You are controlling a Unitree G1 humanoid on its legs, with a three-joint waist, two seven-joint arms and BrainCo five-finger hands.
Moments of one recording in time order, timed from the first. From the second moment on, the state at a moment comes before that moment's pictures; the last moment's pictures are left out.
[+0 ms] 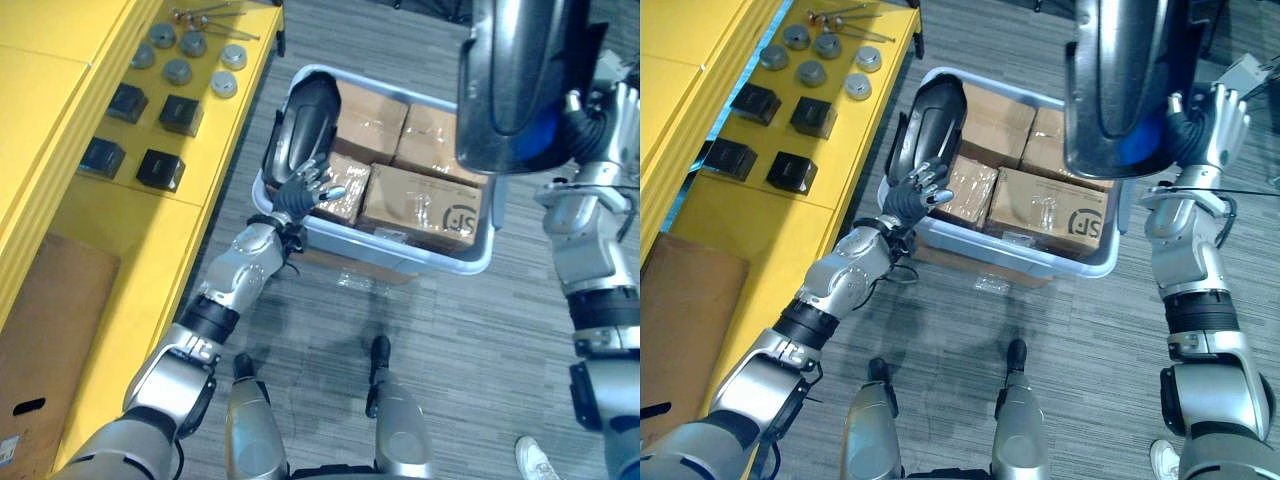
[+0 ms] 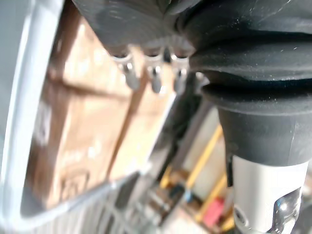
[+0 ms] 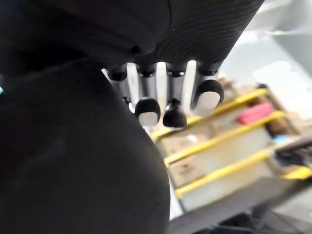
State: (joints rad) left arm -0.83 0.32 -0.38 0.39 -0.90 0.24 0.03; right arm -0.74 -0.69 0.06 0.40 -0.46 -0.03 -0.52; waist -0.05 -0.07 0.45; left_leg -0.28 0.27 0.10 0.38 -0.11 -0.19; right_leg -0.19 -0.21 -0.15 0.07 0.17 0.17
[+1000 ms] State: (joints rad) left arm -0.78 0.20 -0.57 0.54 -1.12 0.09 0.05; right arm -0.61 -0.49 0.30 0.45 -0.61 -0.11 -0.39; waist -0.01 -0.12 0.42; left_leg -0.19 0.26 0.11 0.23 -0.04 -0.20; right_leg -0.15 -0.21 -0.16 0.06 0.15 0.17
